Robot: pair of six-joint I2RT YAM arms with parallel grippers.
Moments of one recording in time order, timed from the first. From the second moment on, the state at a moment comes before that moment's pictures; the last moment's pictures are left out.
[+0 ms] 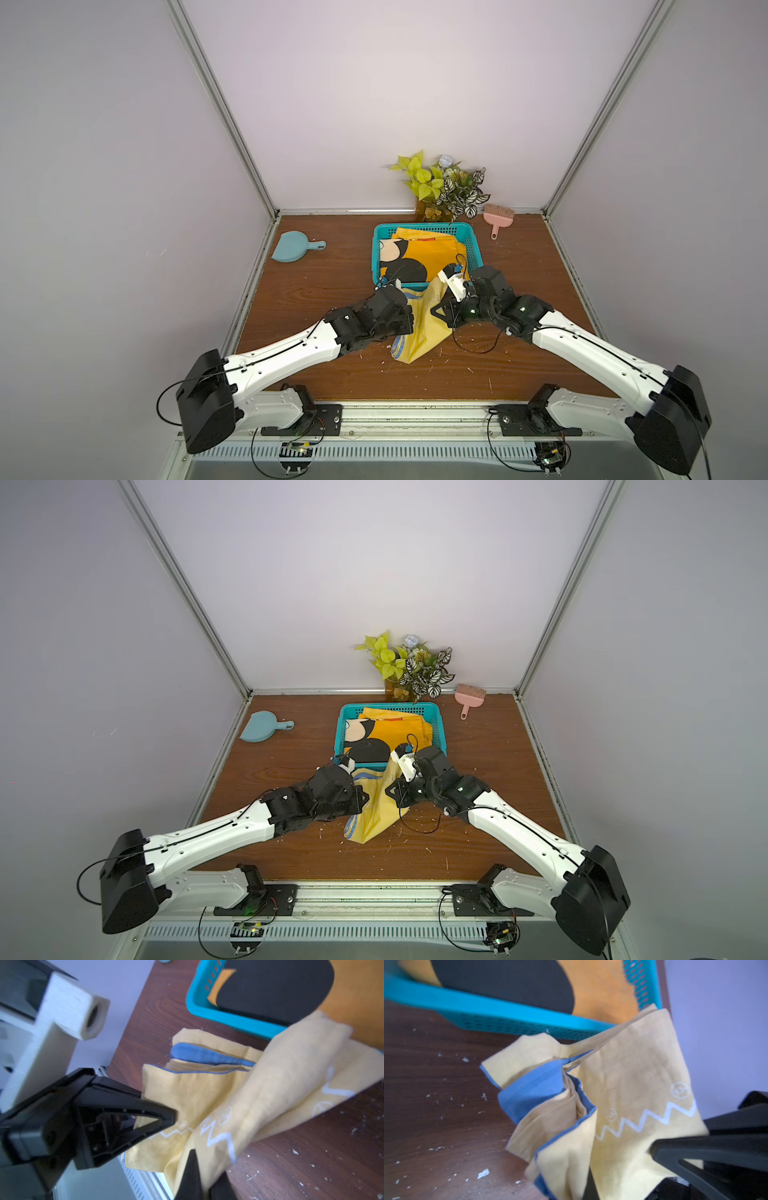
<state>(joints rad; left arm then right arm) -0.95 1.20 0.88 -0.40 -0.04 -0.92 0.72 1.16 0.92 -0.45 -0.35 0.46</state>
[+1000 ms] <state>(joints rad) -0.47 1.86 1.48 -0.33 0.05 -0.48 0.35 1.73 1.37 -0.40 -0.32 0.35</state>
